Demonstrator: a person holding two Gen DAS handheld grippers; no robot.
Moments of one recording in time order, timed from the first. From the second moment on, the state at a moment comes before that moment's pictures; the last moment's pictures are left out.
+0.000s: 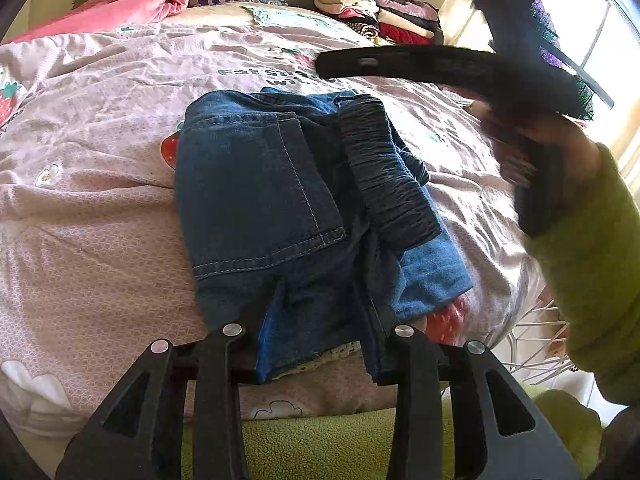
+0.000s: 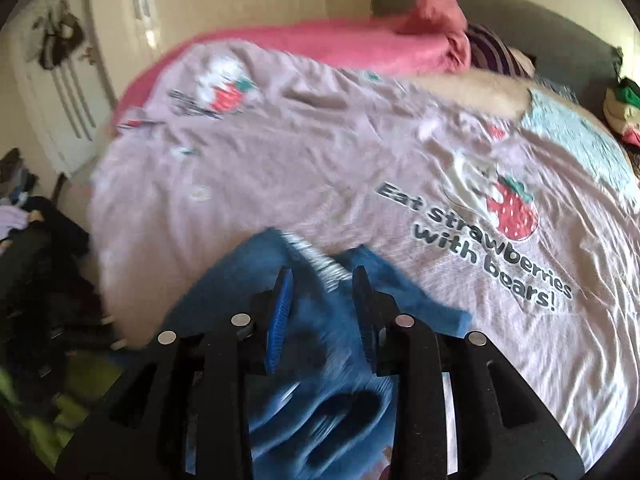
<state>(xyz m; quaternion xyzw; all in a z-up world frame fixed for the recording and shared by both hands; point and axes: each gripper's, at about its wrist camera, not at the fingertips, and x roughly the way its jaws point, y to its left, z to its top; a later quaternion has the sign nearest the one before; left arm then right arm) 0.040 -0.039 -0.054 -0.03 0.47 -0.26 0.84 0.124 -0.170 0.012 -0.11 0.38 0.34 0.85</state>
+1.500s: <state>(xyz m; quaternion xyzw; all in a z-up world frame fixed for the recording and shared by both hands) 0.015 -0.034 0.006 -0.02 0.41 -0.23 0.88 0.039 -0.222 0.052 -0.07 0.32 0.25 0.91</state>
